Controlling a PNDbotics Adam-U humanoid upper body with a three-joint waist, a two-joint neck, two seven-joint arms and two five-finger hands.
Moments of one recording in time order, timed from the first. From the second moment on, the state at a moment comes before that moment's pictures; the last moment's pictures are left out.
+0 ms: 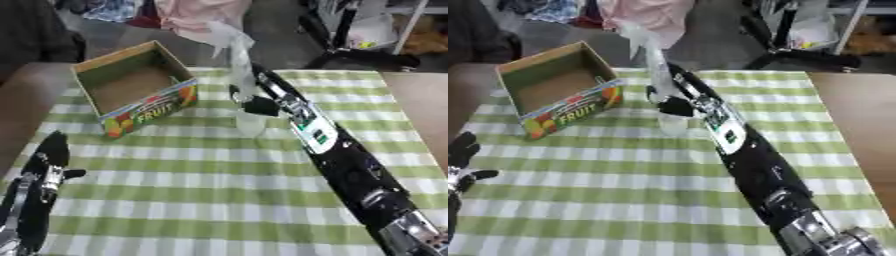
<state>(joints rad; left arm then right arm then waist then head) -0.17 0.16 -0.10 -1.78 -0.07 0.02 0.04 -0.95 -0.18 0.10 -0.77 0.52 -0.28 0.14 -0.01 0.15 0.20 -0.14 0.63</state>
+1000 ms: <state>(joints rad) -0.18 0.16 -0.10 -1.78 -0.06 0.02 0.03 -0.95 -0.19 0.07 -0.76 0.53 -0.25 -0.02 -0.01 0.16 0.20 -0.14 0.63</state>
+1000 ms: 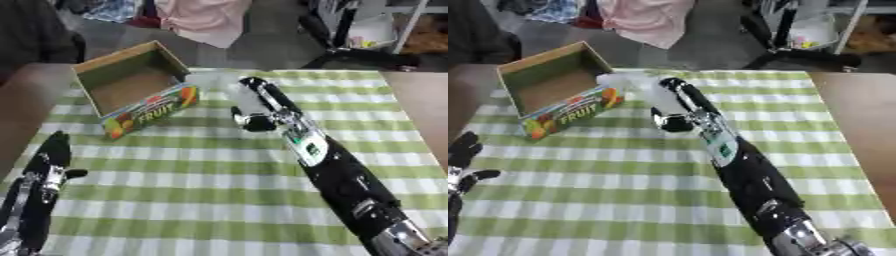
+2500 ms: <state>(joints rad) -0.39 0.13 -0.18 -1.79 -0.03 0.01 -0.06 -1.09 -0.24 0.04 -0.86 0.15 -0.22 -0.10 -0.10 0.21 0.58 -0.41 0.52</state>
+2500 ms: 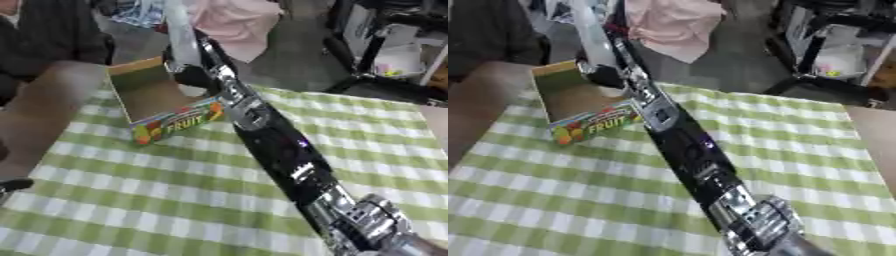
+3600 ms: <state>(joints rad) -0.40 0.12 -0.20 -1.80 -0.02 0.01 -0.08 -1.09 -0.25 0.03 -0.80 0.61 -0.13 -0.28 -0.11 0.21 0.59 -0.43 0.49</state>
